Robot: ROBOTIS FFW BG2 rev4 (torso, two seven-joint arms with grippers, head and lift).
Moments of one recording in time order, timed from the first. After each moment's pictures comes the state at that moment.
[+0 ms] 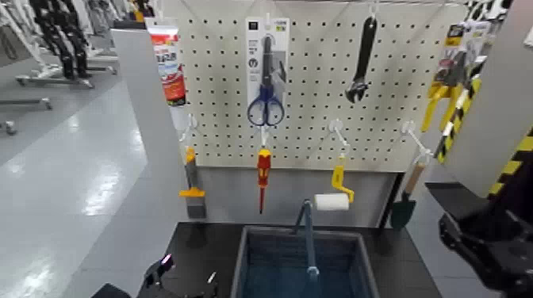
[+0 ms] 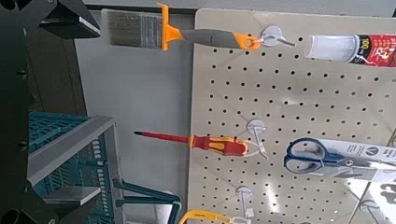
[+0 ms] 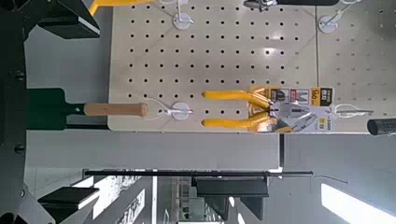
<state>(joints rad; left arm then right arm) 0.31 0.10 -0.05 -1.68 0.18 -0.20 -0.39 0.35 -0.11 -0.31 -2.07 -0.21 0.06 0.24</state>
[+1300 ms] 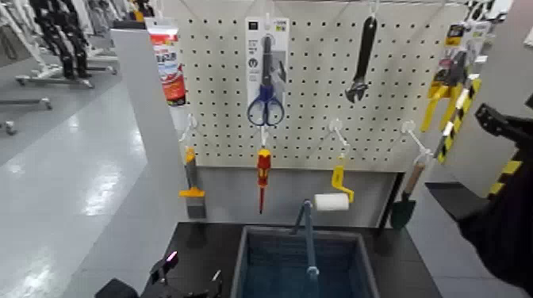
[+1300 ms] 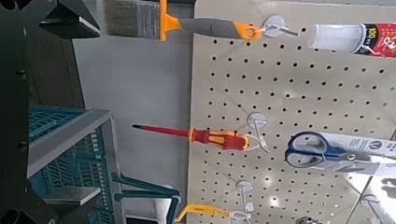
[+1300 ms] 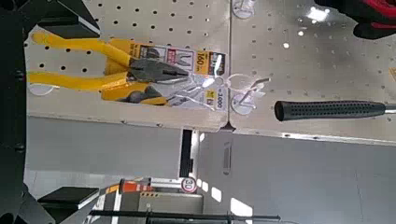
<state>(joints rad) 0.29 0.10 -0.06 -1.67 0.18 -0.19 -0.40 -0.16 -0.35 -0.42 -1.97 -0.35 0.43 0.52</state>
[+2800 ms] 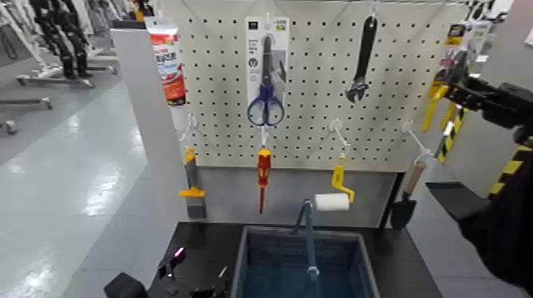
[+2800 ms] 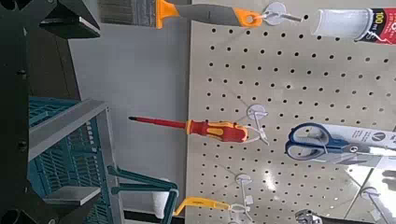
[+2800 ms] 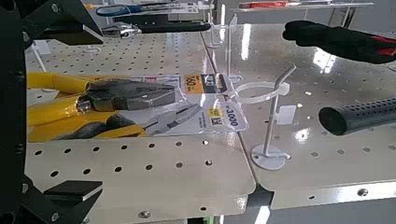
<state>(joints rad) 0.27 0.10 -0.08 -1.66 0.18 -0.19 -0.40 -0.65 -0.53 -0.14 -1.25 -0.55 0.39 1.12</state>
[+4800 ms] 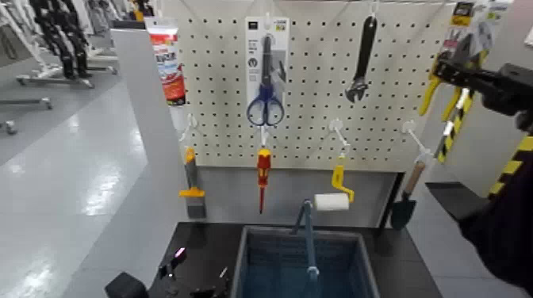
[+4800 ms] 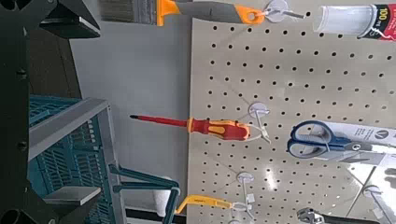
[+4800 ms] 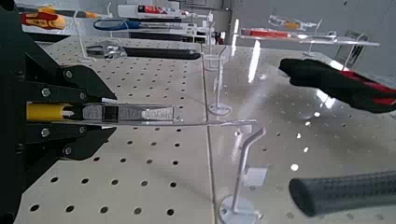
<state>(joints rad) 0.26 0.11 -0.09 -1.66 0.18 -0.18 -0.41 -0.62 -0.52 -0.16 -1.44 -0.50 0.42 1.12</state>
